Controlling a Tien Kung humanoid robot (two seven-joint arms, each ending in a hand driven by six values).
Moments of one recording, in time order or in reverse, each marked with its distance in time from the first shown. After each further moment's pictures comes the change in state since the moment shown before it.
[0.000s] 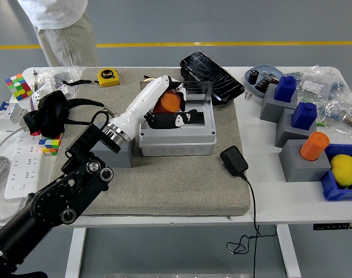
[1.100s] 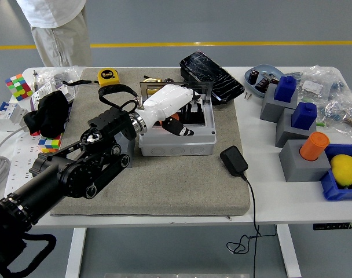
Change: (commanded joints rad) left arm -0.221 -0.022 0.155 0.335 0.212 0.033 -0.014; right arm 0.000 0.002 -0.015 0.000 -0.003 0.000 -0.002
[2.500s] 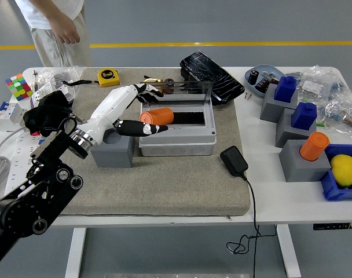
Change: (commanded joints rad) left arm 0.386 0.180 -0.293 -0.426 -0.130 -0.020 0.046; right arm -0.001 -0.006 0.024 0.000 0.010 -0.005 0.014
